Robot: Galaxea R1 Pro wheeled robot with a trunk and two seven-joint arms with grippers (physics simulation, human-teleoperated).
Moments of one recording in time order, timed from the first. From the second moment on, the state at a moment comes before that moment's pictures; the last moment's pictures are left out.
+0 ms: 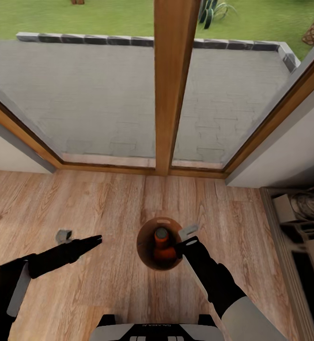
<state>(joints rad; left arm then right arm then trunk) -0.37 0.20 0.30 -1.33 0.29 0.73 -1.34 -0.61 0.09 0.40 -1.03 0.02 0.80 -0.18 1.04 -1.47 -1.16</state>
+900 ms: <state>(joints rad) -0.37 0.45 0.49 -0.63 0.21 0.25 -0.94 -0.61 0.09 0.40 -1.04 0.01 0.80 -0.18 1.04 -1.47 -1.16</state>
